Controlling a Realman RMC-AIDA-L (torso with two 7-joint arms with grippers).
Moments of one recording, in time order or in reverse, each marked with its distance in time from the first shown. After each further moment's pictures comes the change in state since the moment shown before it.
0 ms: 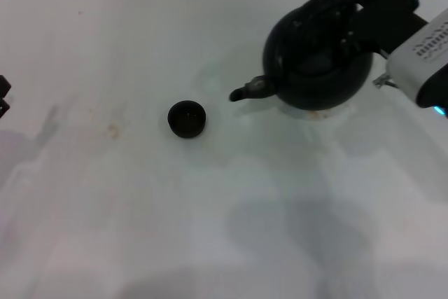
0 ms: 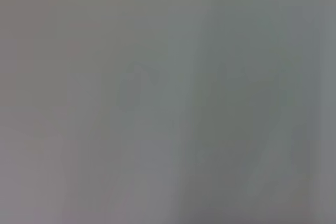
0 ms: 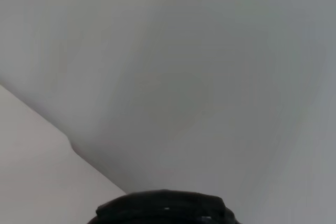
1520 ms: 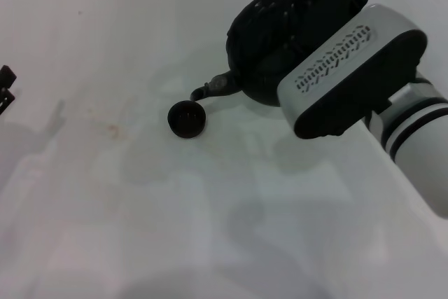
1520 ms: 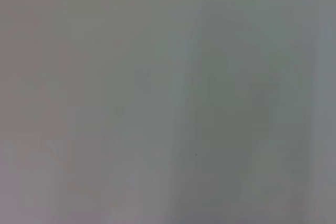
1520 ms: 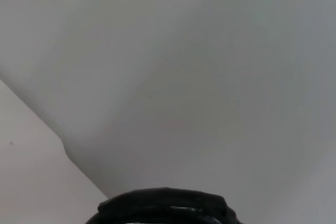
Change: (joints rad) left arm -0.025 0.002 0.006 0.000 -0.002 -0.005 0.001; right arm 0.141 0.002 -0.406 0.049 -0.004 -0.590 -0.069
